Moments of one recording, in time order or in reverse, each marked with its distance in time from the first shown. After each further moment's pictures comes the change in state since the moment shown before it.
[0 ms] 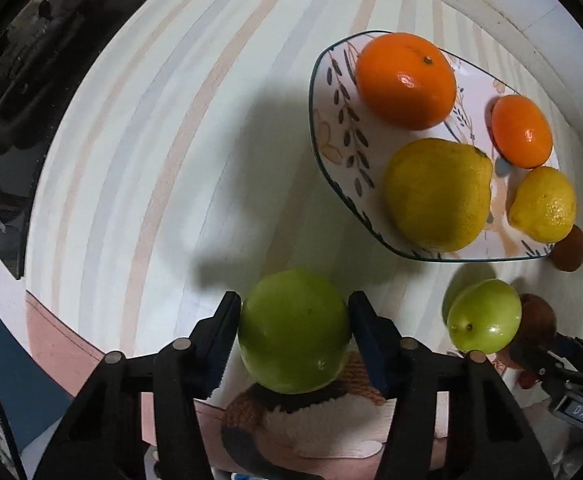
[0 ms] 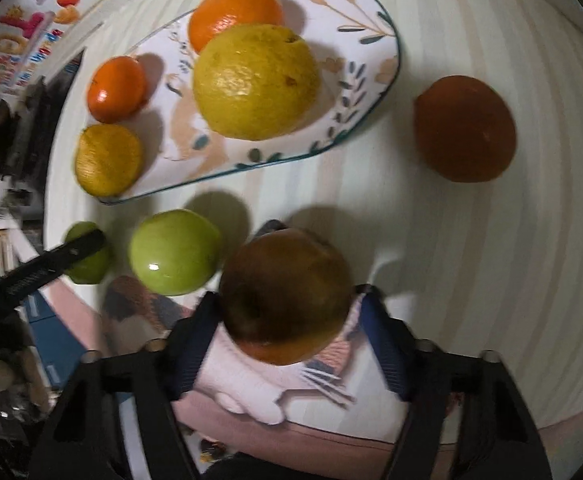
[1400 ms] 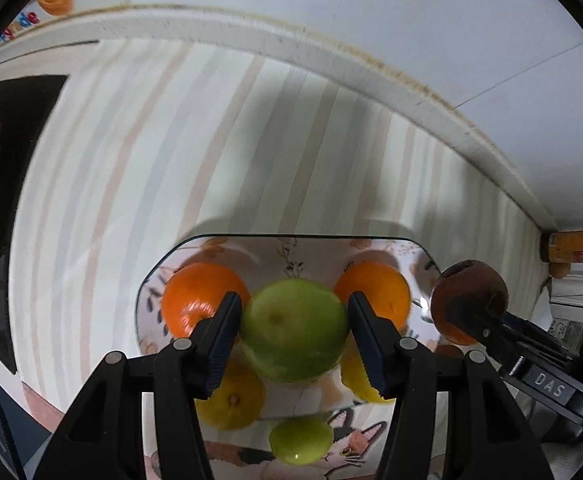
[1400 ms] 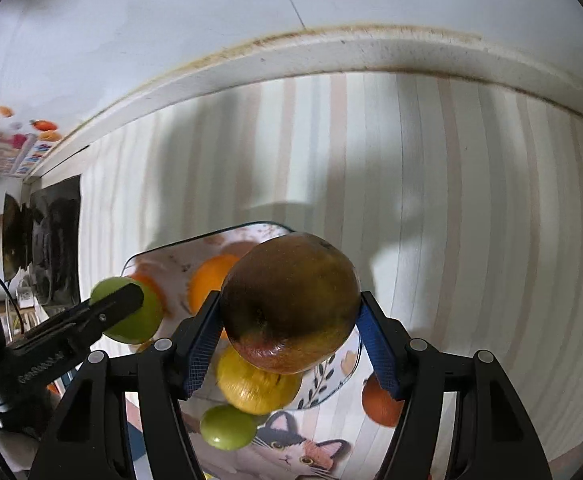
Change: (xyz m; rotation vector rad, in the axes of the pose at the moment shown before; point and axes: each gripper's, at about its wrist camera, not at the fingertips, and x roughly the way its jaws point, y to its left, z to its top) left arm -0.051 -0.092 0.137 0.017 0.012 -0.152; right arm -0.066 -0.021 0.174 0.120 -0.090 0.045
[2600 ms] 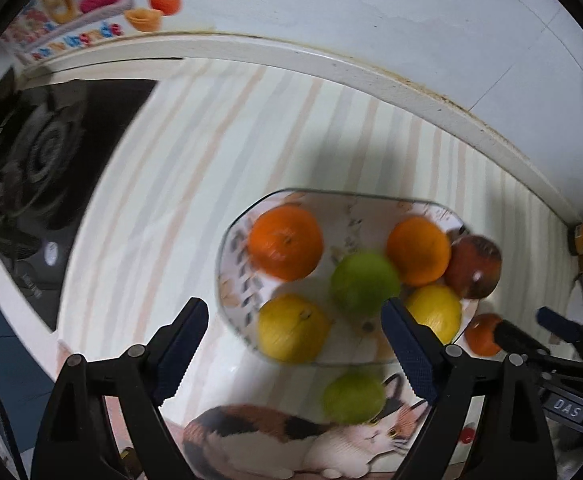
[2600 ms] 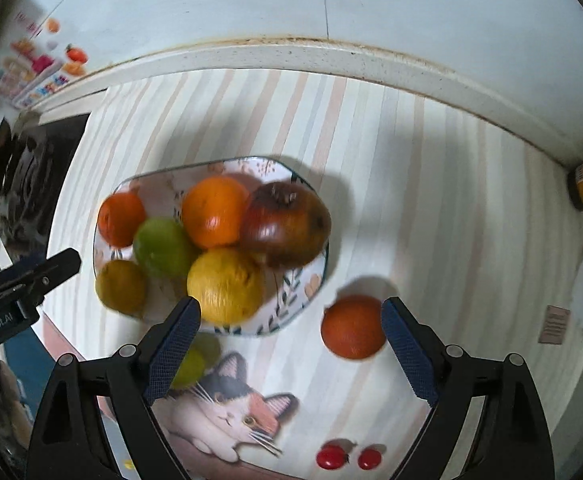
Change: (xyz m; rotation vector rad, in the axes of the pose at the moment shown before) left arm -0.060 0.021 -0.088 -0.025 -0.200 0.180; right arm -0.042 0.014 -0.092 -0.237 -0.107 -0.169
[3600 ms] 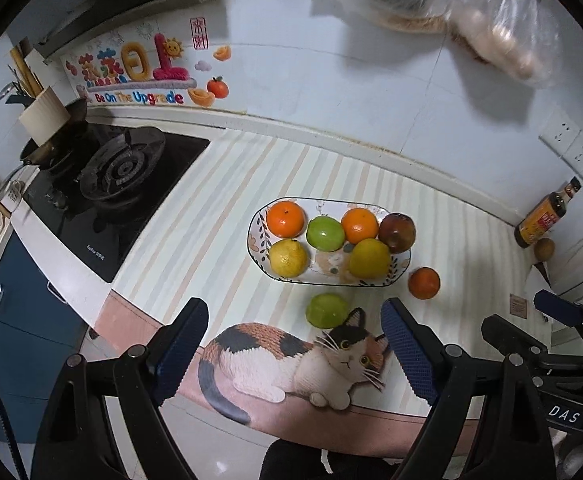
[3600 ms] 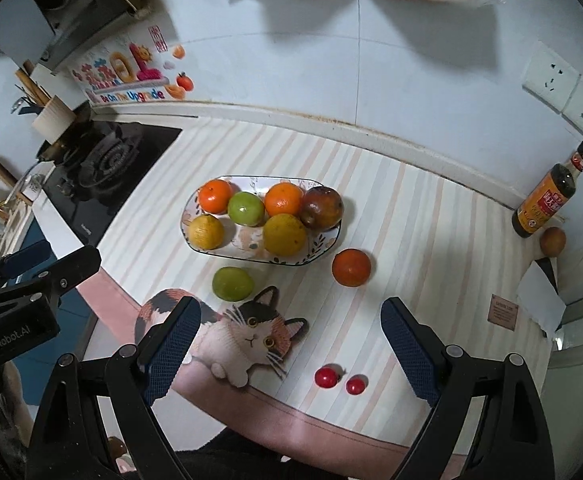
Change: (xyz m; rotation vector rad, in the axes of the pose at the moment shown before) left arm -0.168 -0.019 -0.146 -0.006 -0.317 0.003; right arm -0.180 0.019 -0.148 -0.174 -0.293 0.034
